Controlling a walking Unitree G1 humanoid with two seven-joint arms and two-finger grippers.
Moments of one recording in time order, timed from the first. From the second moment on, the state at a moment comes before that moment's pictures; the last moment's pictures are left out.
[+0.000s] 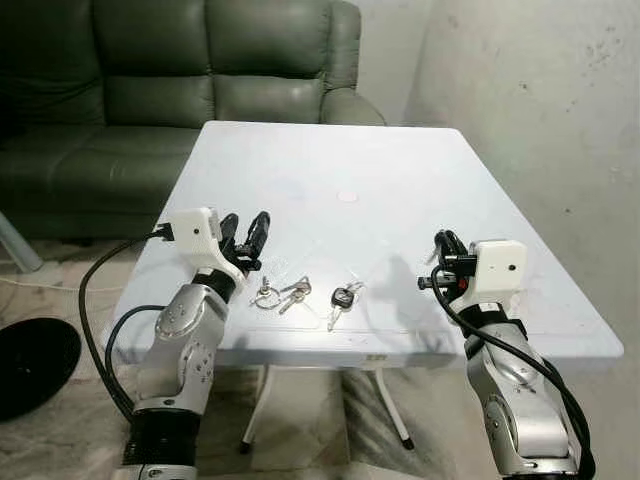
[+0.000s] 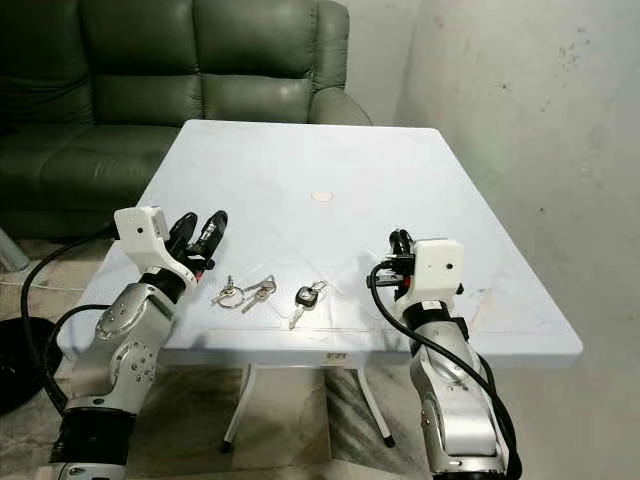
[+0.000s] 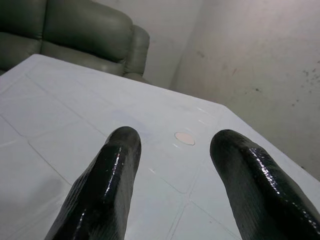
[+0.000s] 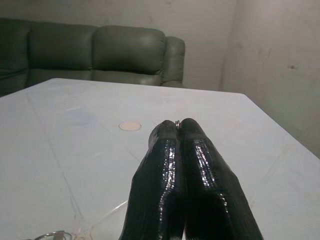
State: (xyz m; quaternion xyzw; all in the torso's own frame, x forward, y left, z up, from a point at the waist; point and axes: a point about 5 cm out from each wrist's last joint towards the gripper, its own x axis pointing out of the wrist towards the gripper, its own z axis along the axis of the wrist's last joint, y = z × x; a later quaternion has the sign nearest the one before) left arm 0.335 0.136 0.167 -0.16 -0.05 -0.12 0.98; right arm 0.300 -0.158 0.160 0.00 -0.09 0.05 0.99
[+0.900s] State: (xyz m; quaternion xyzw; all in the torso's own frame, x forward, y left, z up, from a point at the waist) left arm 0.333 0.132 0.163 -0.18 -0.04 -0.11 0.98; right arm 0.299 -0.162 0.159 -0.01 -0.09 0.05 1.00
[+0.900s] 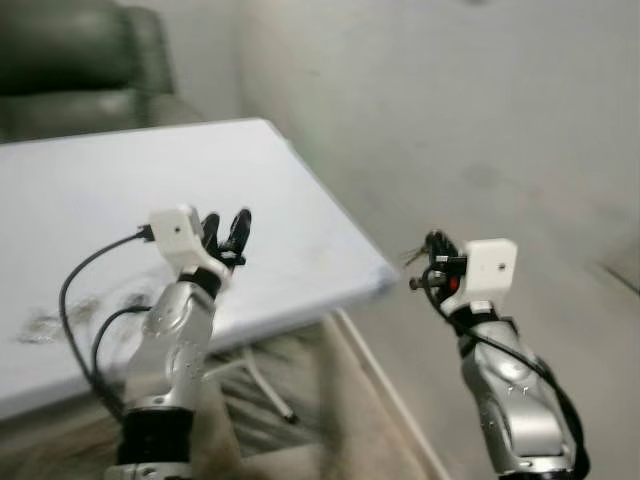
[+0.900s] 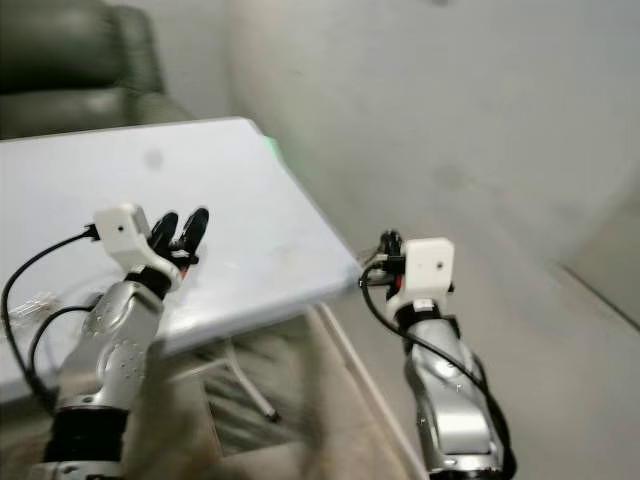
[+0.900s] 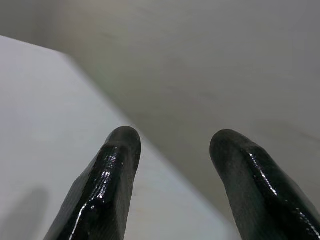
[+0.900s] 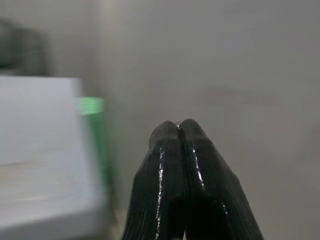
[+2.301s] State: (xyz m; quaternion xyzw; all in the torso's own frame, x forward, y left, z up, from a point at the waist) left arm 0.330 0.156 0.159 -0.21 -0.03 -0.04 0.98; right arm 0.292 -0.153 0.152 -0.02 -0.07 0.08 0.99
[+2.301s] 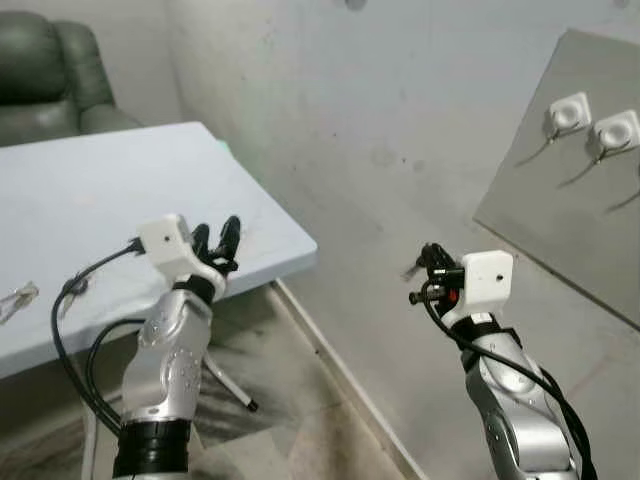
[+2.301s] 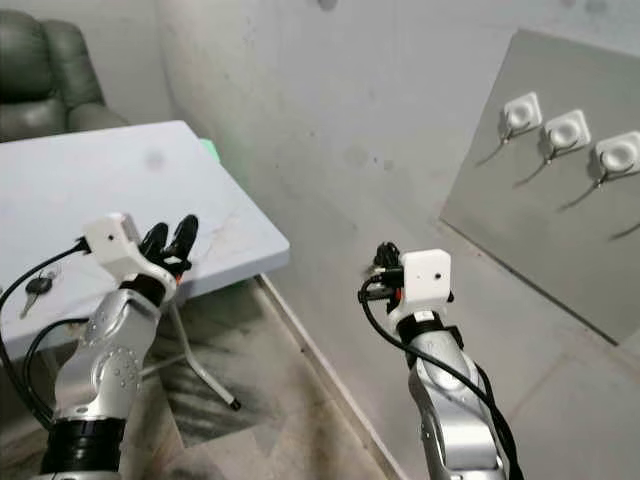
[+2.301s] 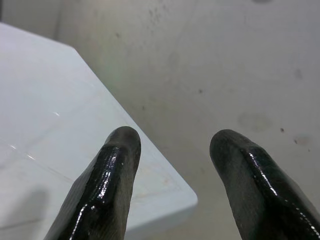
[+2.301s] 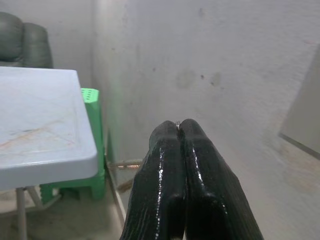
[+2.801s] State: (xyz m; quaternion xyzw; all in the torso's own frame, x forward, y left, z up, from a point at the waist) left arm 0.331 0.152 0.156 -0.21 -0.02 -0.04 0.98; right arm 0.292 -0.157 0.152 -0.02 -0.07 0.07 1.00
